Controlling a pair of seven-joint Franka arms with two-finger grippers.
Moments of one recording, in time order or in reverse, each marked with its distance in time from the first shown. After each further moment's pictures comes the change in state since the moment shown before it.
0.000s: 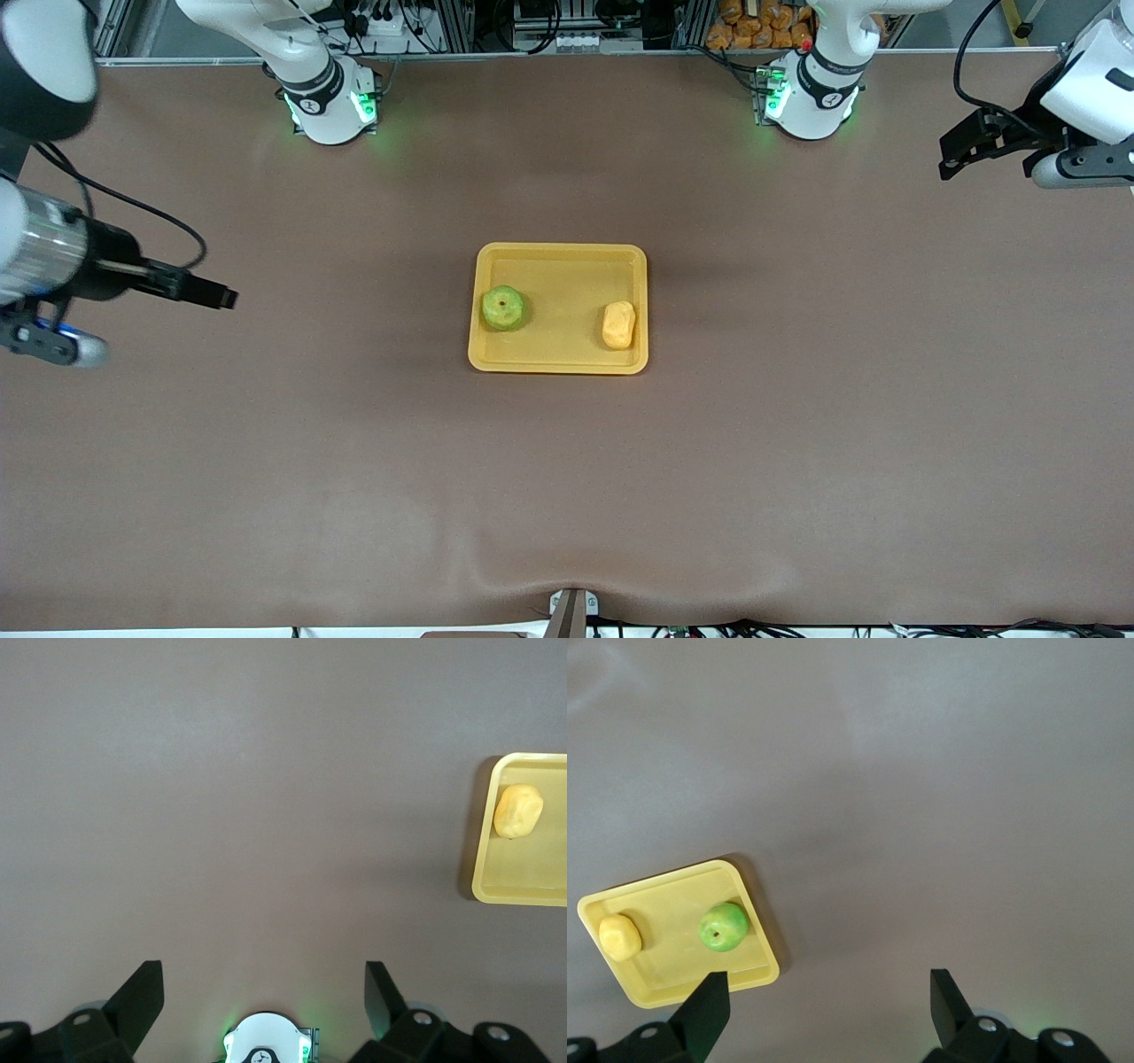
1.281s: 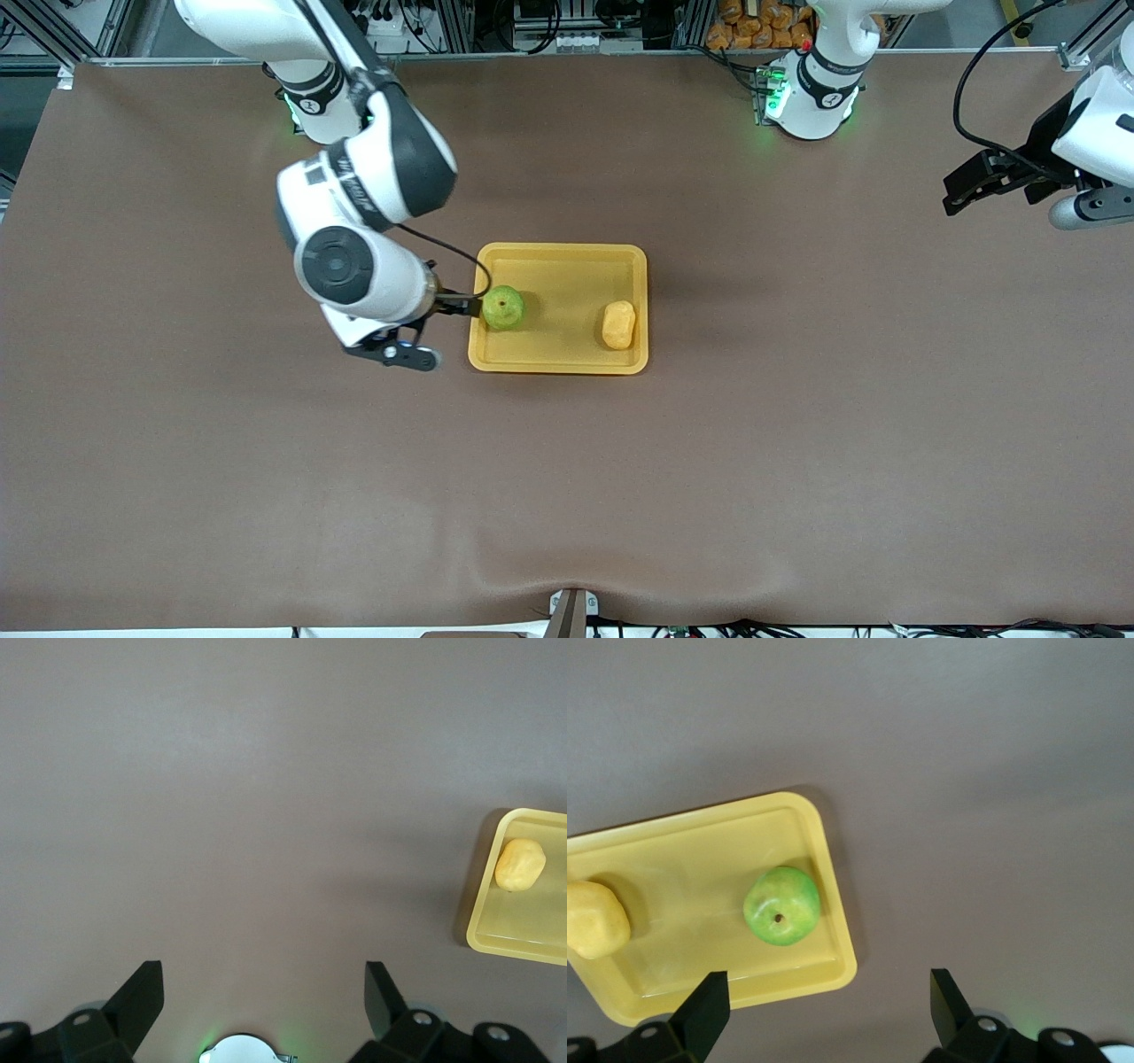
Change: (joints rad) left arm 0.000 0.062 0.005 0.035 0.020 0.044 -0.114; right arm 0.390 0.158 0.001 -0.212 0.012 0.269 0.285
